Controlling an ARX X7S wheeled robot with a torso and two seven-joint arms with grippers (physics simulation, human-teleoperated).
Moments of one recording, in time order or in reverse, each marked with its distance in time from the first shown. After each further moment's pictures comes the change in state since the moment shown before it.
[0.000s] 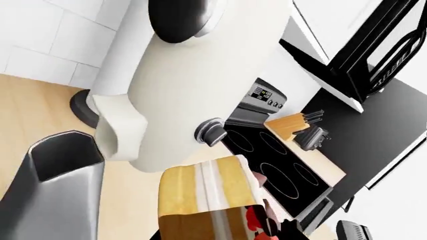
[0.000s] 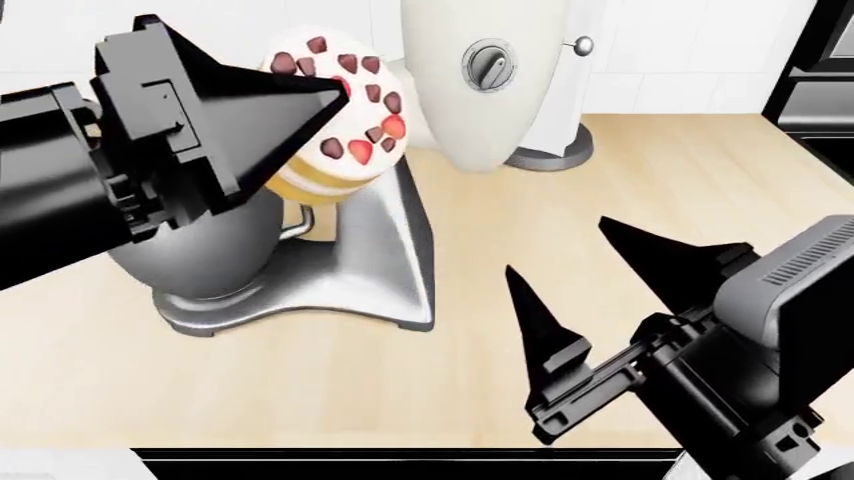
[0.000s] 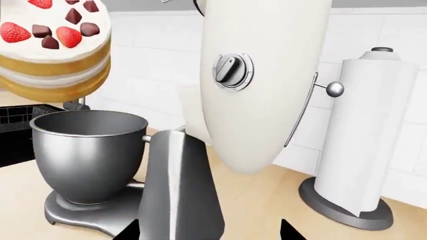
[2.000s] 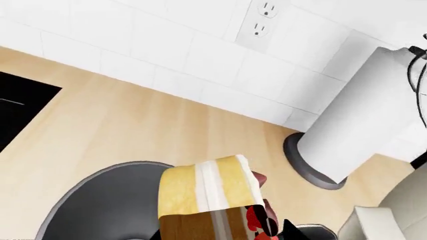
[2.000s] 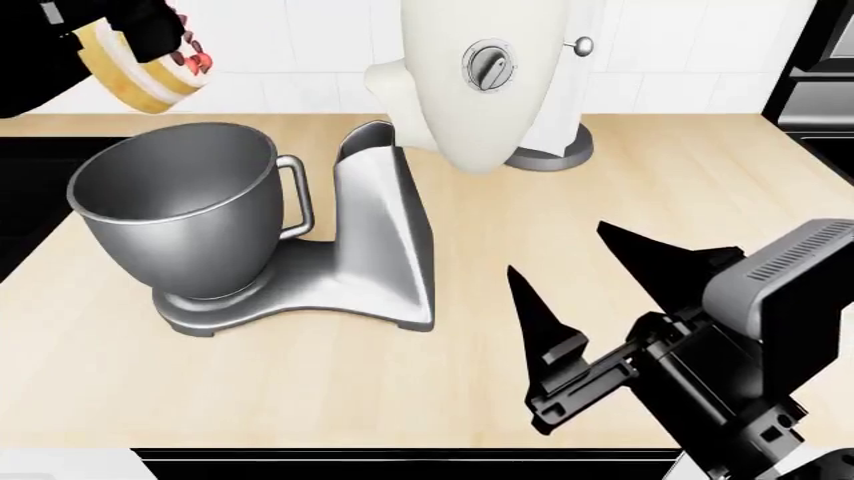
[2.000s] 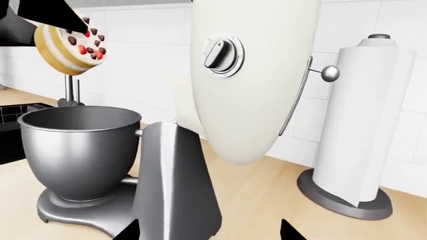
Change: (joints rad) left arm -0.501 0.002 0.405 -0.619 0.292 -0.235 -0.275; right arm -0.021 -0.013 -0.030 0.043 -0.044 -0.029 -0.023
